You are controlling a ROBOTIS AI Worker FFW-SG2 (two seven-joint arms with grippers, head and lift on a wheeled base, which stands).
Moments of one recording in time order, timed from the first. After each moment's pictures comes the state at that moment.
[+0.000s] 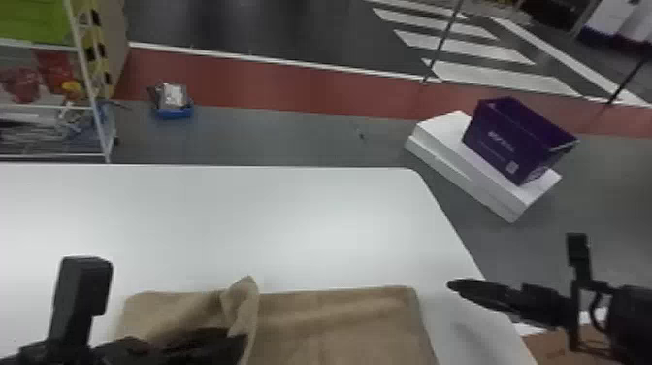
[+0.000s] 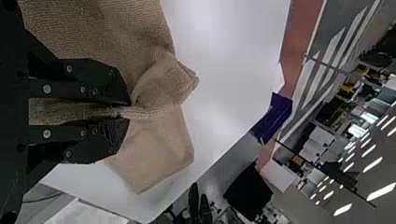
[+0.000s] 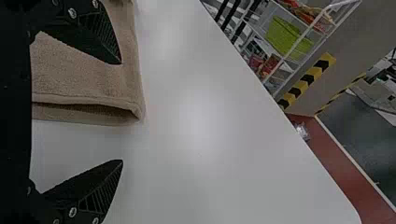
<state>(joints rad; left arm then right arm) 0.33 0.01 -0.14 -2.32 0.00 1.20 -0.81 0.06 -0.38 -0.64 -1.73 0.03 1.33 1.36</state>
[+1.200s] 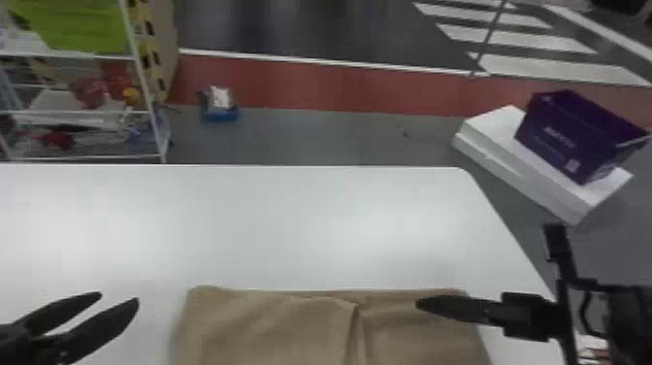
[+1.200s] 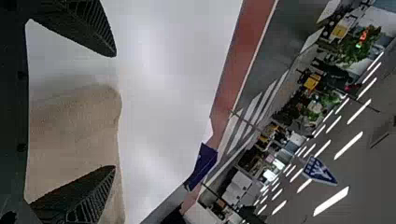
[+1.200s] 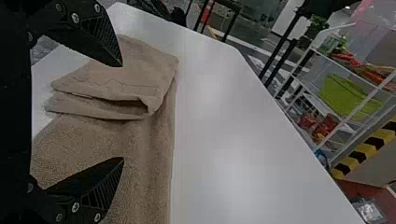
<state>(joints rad) 0.37 0.01 0.44 -2.23 0.25 0.99 -0.91 0.11 -0.28 -0.37 -2.06 -0.01 1.57 1.34</state>
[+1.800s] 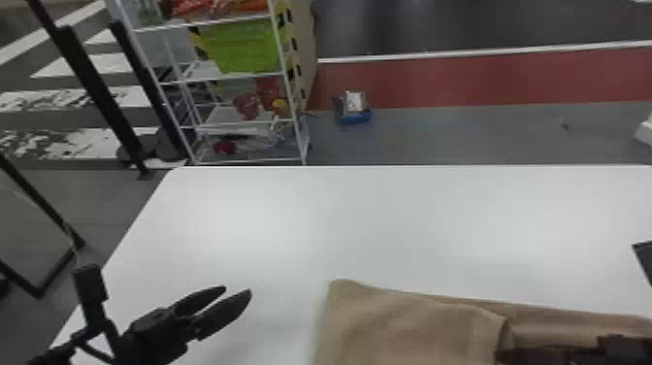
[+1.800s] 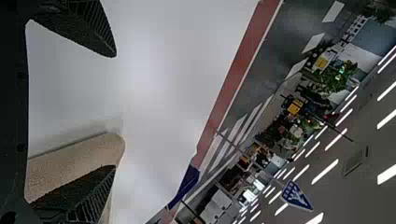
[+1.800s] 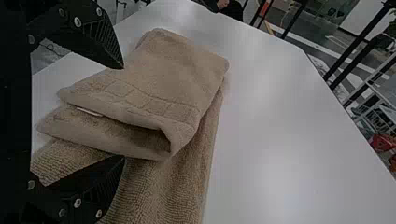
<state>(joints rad) 0.37 0.01 0.58 -2.13 0.28 0.95 -0.98 0.08 -0.24 -0.07 -2.08 0.10 1.57 1.27</state>
